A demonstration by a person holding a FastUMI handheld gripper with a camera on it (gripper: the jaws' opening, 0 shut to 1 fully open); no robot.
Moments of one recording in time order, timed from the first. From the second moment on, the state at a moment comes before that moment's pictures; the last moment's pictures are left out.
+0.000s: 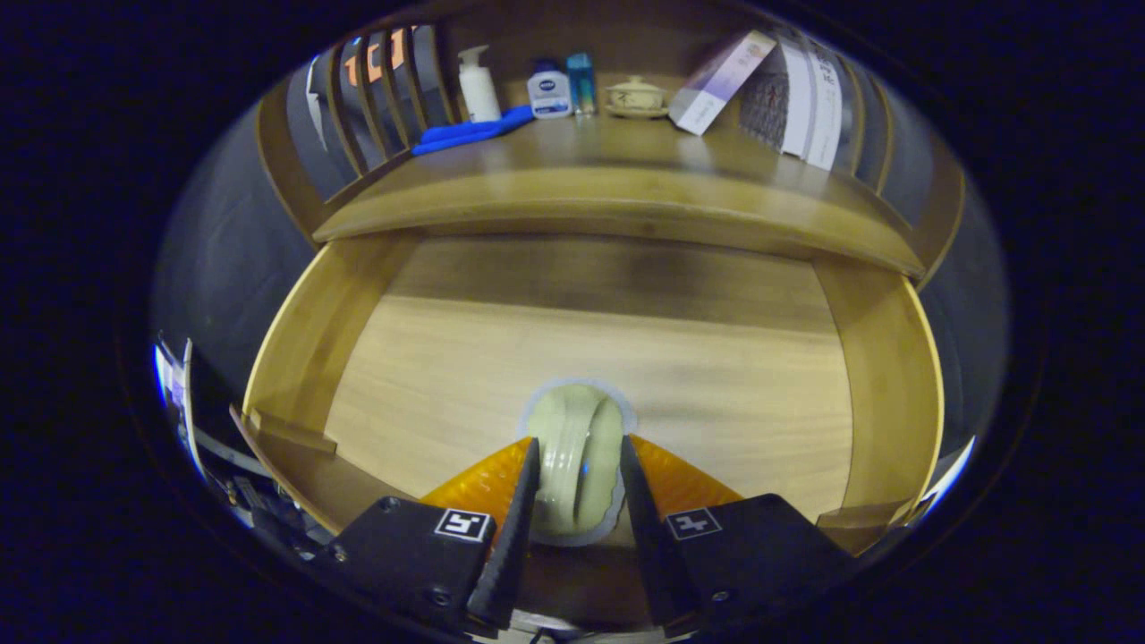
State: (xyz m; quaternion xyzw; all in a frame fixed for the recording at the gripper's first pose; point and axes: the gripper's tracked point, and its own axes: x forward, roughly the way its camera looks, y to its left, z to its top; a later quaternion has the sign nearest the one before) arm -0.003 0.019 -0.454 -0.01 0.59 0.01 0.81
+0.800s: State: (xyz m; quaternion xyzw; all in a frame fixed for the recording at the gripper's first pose) arm 0.035 0.021 -0.394 0.03 0.55 0.00 0.83
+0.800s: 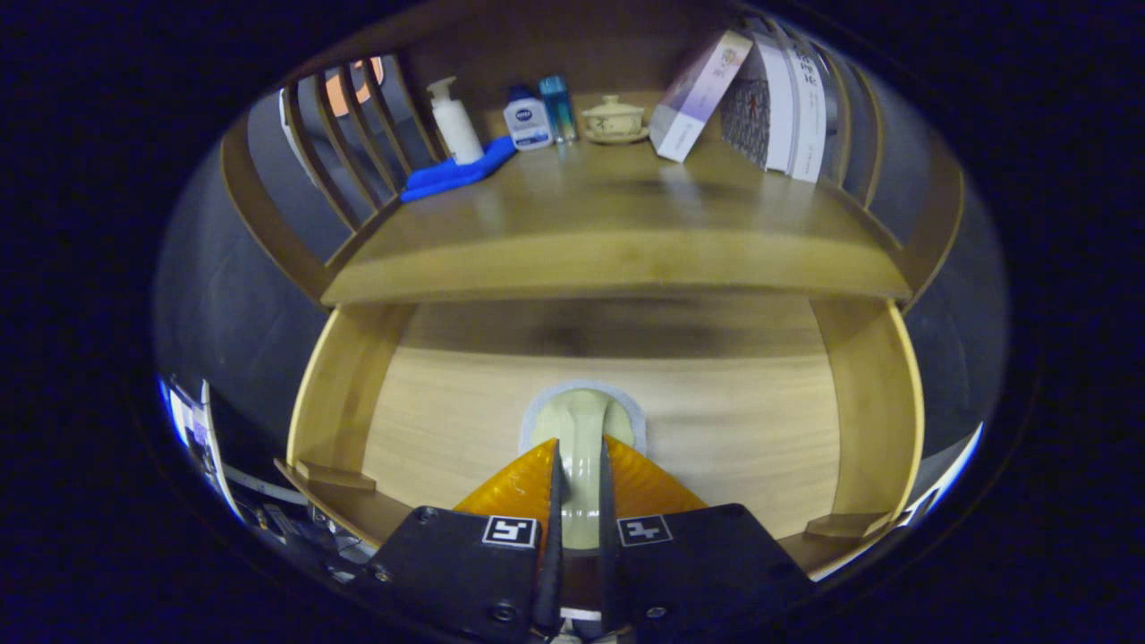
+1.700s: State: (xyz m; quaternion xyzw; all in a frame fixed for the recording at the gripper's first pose) arm 0.179 0.028 -0.327 0.00 0.50 0.00 0.86
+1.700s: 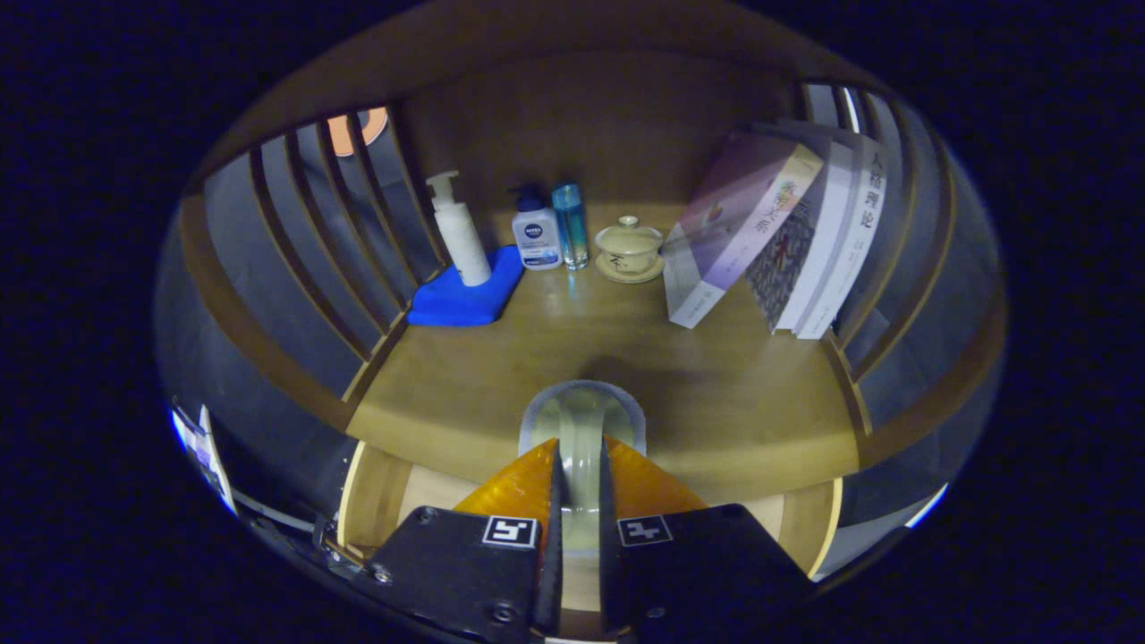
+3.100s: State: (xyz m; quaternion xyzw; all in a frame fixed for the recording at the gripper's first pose) arm 0.167 0.061 -0.267 0.00 0.37 0.04 0.93
